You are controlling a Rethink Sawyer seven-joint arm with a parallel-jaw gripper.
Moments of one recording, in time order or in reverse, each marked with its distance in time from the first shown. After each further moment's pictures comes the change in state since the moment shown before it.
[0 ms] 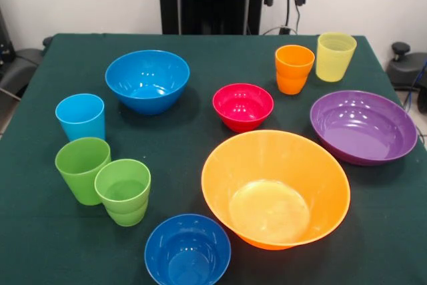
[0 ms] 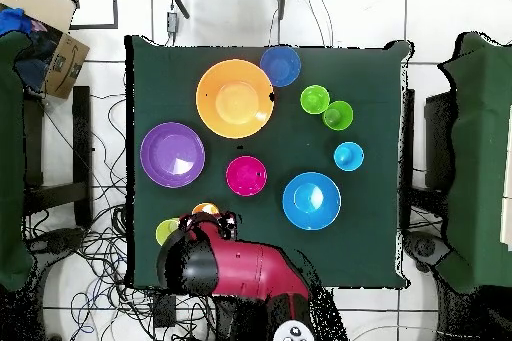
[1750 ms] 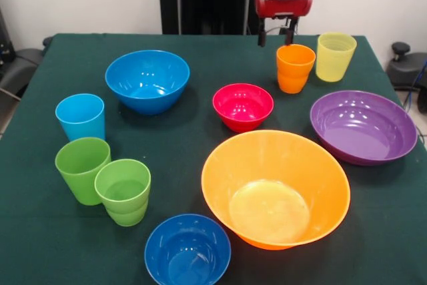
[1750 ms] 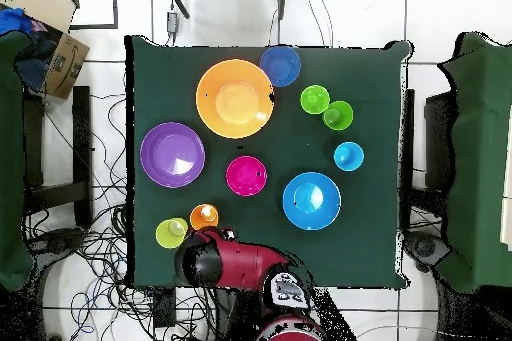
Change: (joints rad) arm 0.004 0.291 -0.002 -0.001 -0.024 -0.152 0.002
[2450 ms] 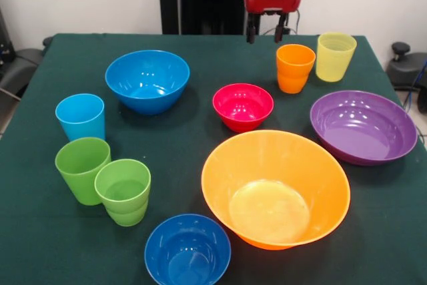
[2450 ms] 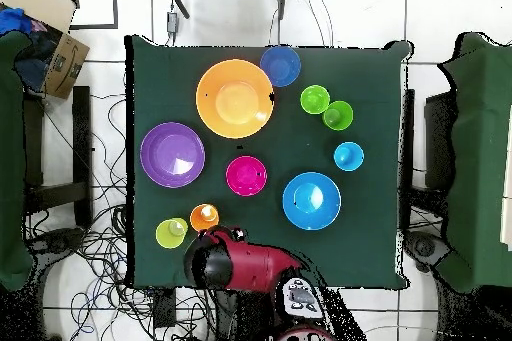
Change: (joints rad) arm -0.037 -0.033 -0.016 0.001 -0.054 0.011 0.000
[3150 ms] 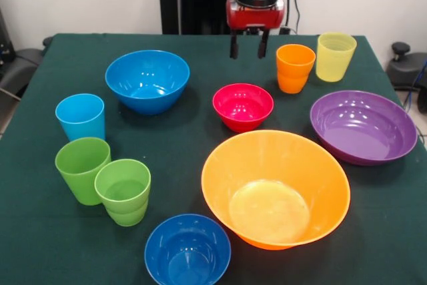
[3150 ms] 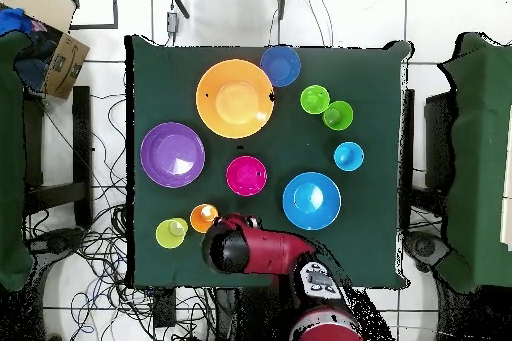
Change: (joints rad) arm -0.059 0.069 -0.003 -0.099 -0.061 0.009 0.000
